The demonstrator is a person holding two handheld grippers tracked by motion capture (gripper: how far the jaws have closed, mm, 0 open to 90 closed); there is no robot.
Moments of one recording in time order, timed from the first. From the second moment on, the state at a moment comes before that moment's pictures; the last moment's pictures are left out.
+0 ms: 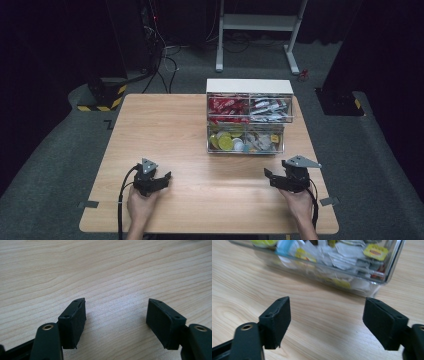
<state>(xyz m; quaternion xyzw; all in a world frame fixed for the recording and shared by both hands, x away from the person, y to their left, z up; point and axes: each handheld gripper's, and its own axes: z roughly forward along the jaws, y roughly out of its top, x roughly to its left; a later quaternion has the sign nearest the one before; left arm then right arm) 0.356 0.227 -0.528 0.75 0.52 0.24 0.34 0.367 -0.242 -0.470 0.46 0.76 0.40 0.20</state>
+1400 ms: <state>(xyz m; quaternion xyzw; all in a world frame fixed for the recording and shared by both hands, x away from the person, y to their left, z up) 0.356 0.227 -0.528 0.75 0.52 0.23 0.34 0.374 -0.224 -0.421 0.39 0.78 0.45 0.18</state>
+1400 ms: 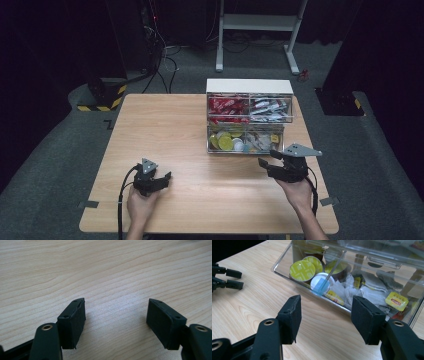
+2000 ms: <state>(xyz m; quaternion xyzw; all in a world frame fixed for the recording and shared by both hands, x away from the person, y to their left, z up) 0.356 0.227 -0.528 0.75 0.52 0.23 0.34 0.381 -0.218 -0.399 0.38 0.77 0.47 0.21</state>
